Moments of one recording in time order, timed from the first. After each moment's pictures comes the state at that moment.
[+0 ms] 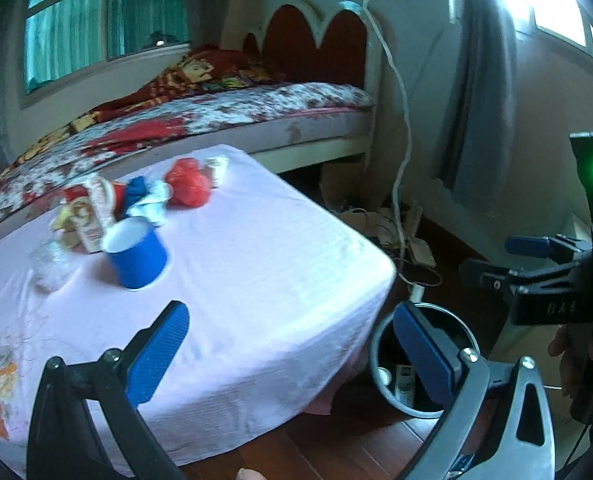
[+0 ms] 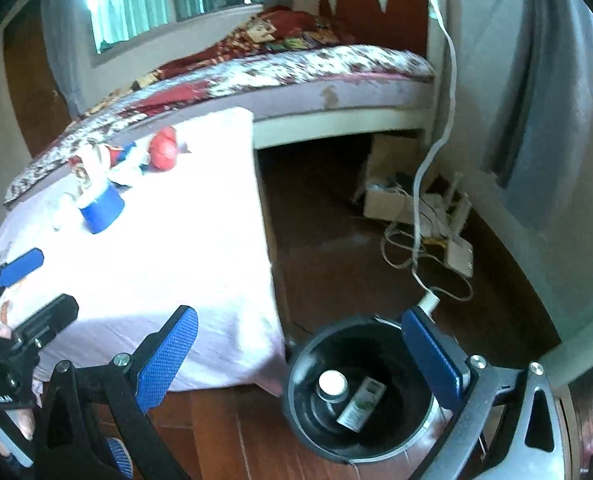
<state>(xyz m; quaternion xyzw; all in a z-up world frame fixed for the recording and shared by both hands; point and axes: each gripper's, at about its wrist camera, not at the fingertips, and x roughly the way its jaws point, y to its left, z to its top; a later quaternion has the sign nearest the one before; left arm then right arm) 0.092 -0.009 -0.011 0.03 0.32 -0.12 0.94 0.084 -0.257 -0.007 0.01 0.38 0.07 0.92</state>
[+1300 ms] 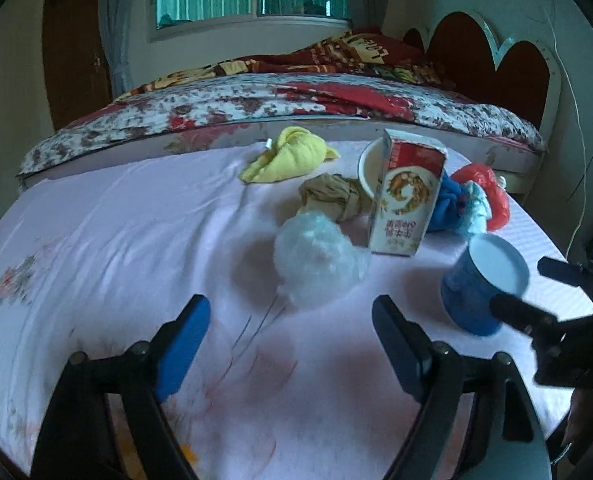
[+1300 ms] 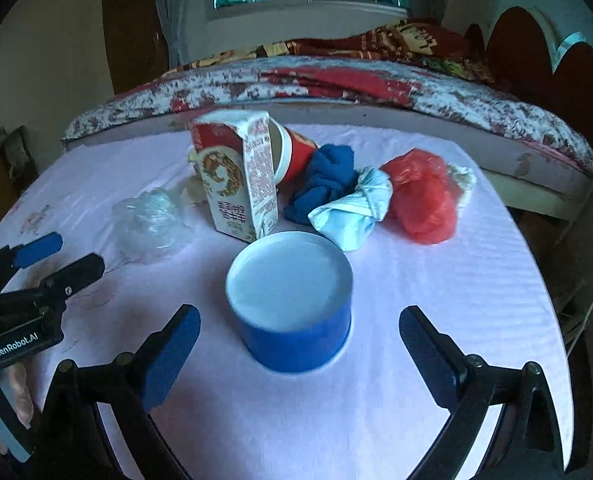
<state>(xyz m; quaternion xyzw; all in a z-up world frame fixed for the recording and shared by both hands) 0.192 0.248 -0.059 -0.04 0.34 0.09 0.93 0.236 0.048 -0.054 -0.09 0.37 0.22 0.90</state>
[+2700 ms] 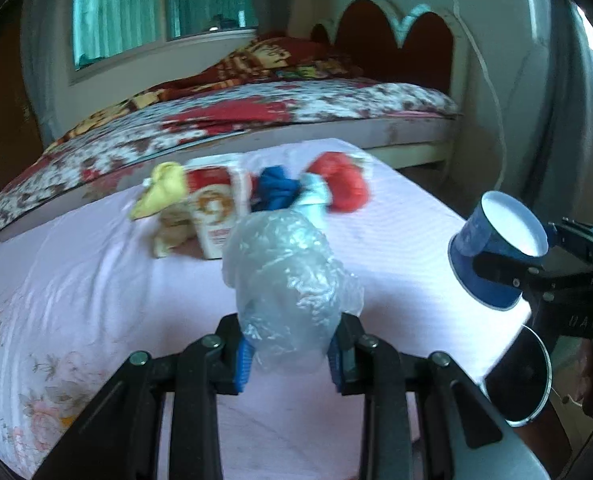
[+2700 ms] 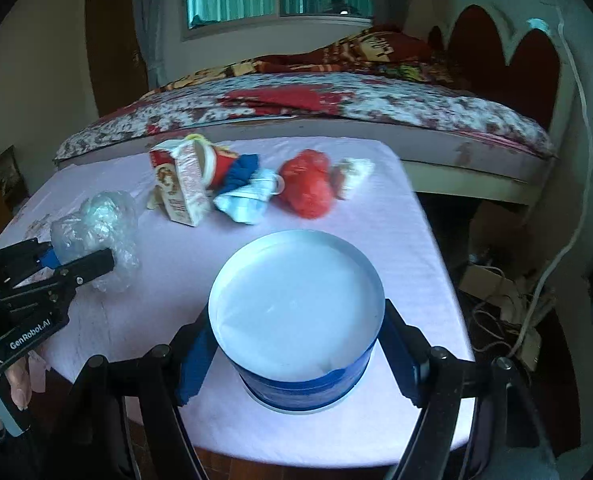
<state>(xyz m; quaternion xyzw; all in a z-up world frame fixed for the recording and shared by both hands) 0.158 0.125 -0.019 0.02 0.33 -0.04 0.94 0.166 -0.097 -0.006 -0.06 0.34 0.18 0.92</state>
